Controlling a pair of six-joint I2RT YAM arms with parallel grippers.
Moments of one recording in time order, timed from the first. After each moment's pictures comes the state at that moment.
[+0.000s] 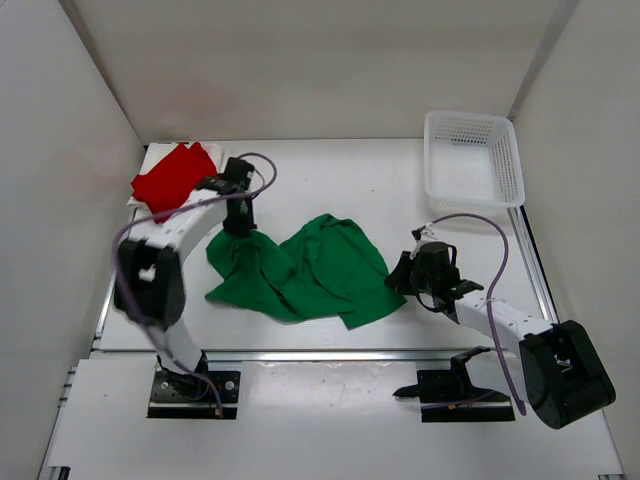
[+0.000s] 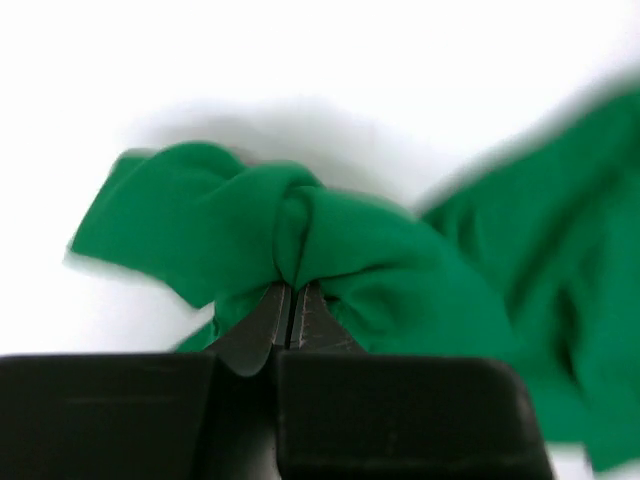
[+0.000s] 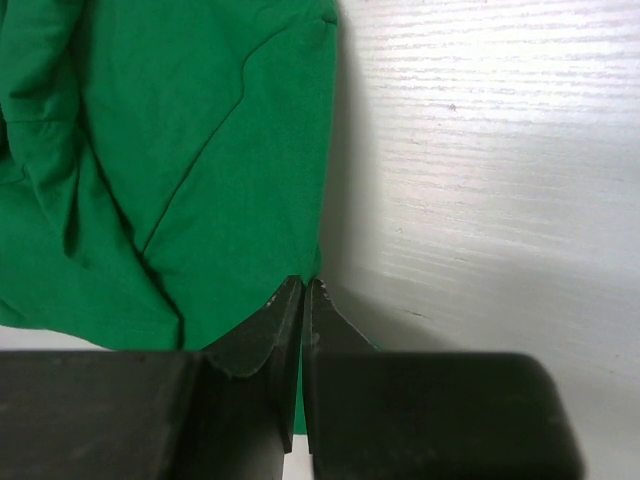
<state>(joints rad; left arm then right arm) -0.30 1.58 1.27 -0.78 -0.14 -0.34 0.38 1.15 0.37 0.08 -0.17 0.49</state>
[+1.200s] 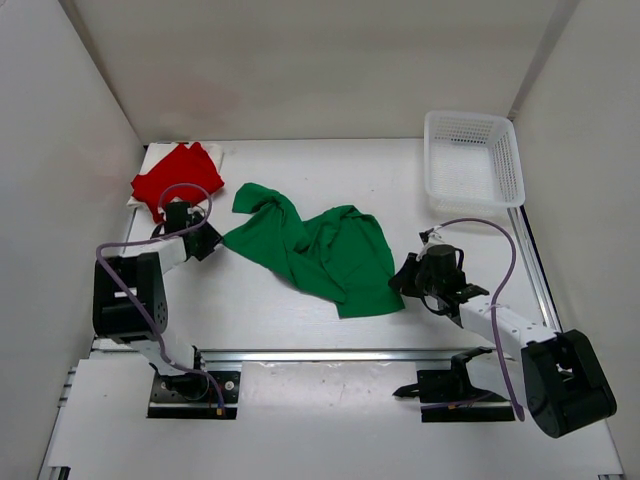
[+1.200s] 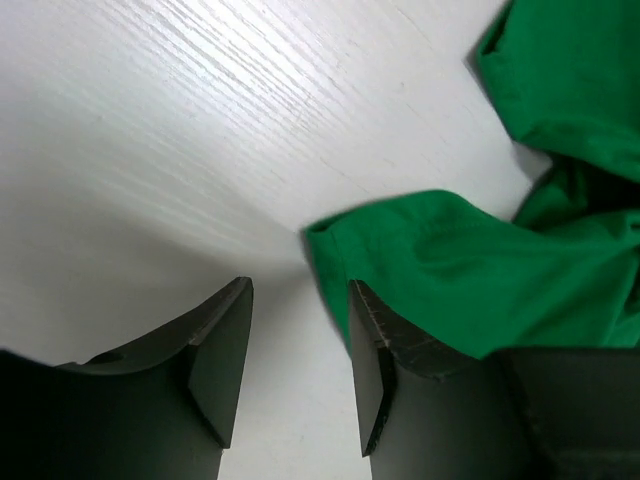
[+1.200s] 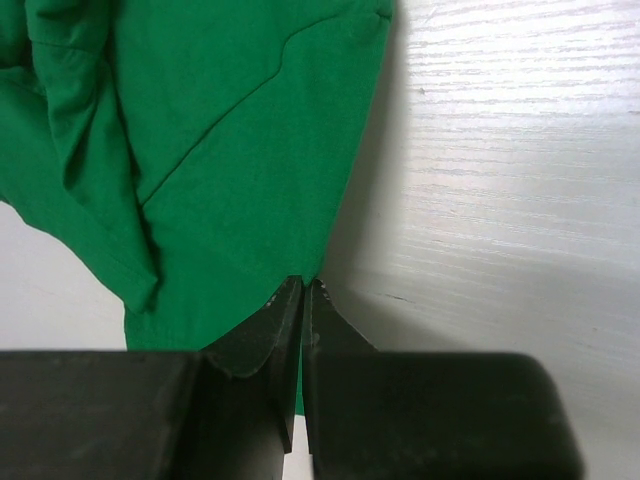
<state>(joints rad) 0.09 1.60 0.78 -0.05 0.08 -0.67 0.33 1.10 0.33 0.09 -0.21 0.52</state>
